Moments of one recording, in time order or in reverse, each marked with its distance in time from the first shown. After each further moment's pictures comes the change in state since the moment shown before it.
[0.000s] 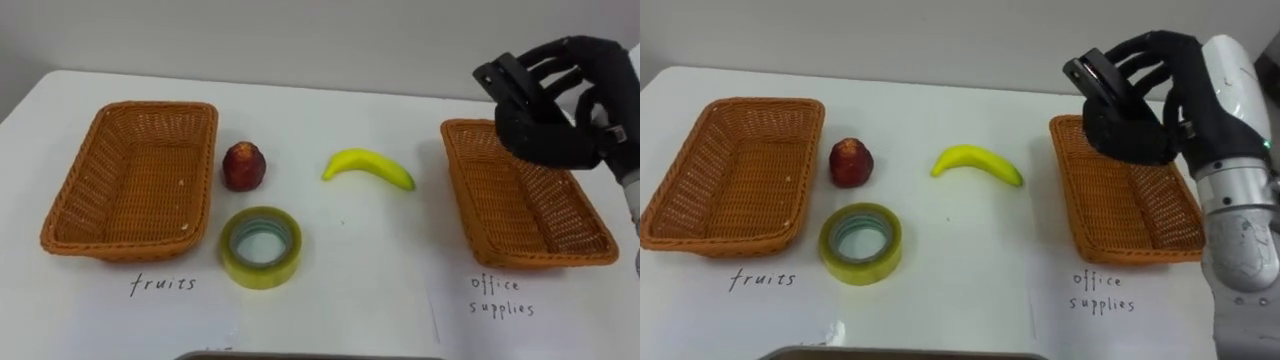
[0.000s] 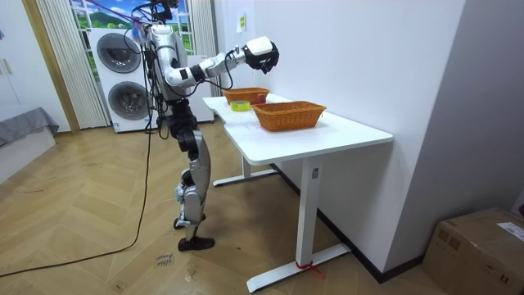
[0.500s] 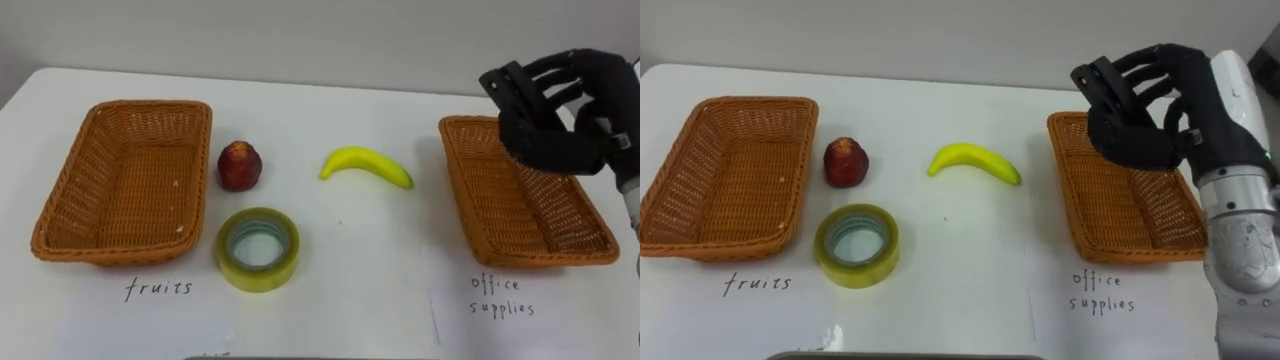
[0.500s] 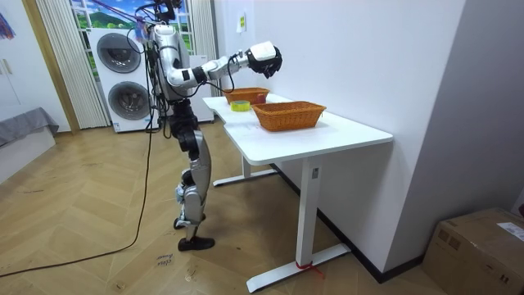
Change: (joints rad) left arm 0.002 0.000 0.002 0.001 -0.003 0.000 0.000; right arm 0.003 0.000 -0.001 0.050 0.028 -0.002 -0.001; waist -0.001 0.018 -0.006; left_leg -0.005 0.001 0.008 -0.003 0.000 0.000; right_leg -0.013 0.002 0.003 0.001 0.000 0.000
